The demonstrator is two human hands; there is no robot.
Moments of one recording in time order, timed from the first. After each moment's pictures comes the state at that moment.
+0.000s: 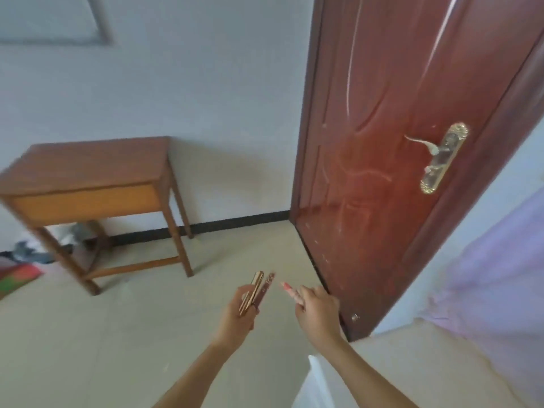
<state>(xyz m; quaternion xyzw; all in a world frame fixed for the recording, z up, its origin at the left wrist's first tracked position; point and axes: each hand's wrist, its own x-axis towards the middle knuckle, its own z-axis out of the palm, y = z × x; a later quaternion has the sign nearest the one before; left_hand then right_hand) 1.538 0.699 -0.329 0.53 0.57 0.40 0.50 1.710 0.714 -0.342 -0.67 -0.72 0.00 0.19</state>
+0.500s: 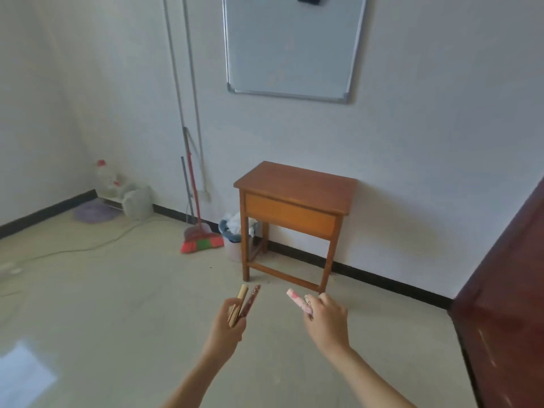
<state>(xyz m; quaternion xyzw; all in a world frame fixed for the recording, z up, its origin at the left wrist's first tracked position) 1.226 0.559 -0.311 0.30 0.74 0.53 0.27 1.373 0.694 -0.303 -0.39 -0.89 0.04 0.22</state>
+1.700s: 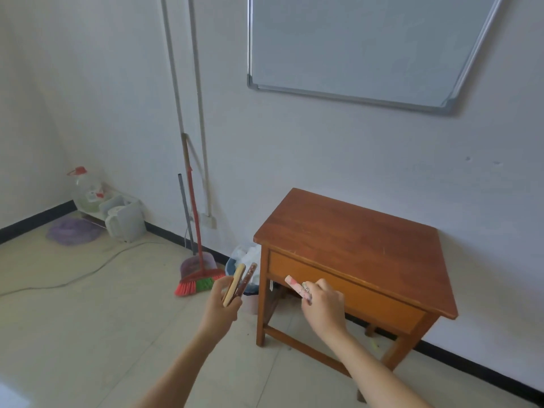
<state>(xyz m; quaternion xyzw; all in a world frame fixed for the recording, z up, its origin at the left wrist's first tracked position) 0.818 0.874 -0.293 0.27 0.75 0.54 0.27 0.960 1.016 -0.309 -0.39 -0.89 0.07 0.22</state>
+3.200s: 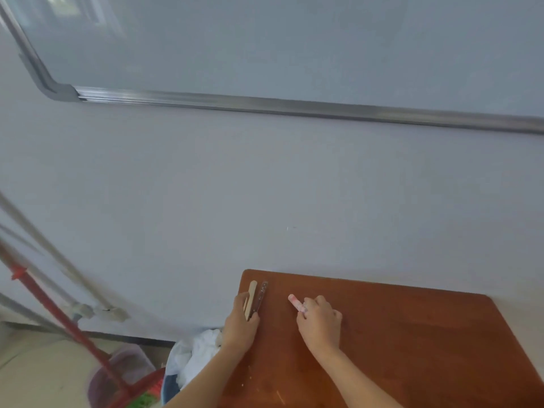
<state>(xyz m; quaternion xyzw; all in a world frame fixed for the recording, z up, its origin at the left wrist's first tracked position) 0.578 1.401 -0.364 0.34 0.80 0.33 0.38 0.720 1.456 -0.365 -0.63 -0.75 0.15 0.13</state>
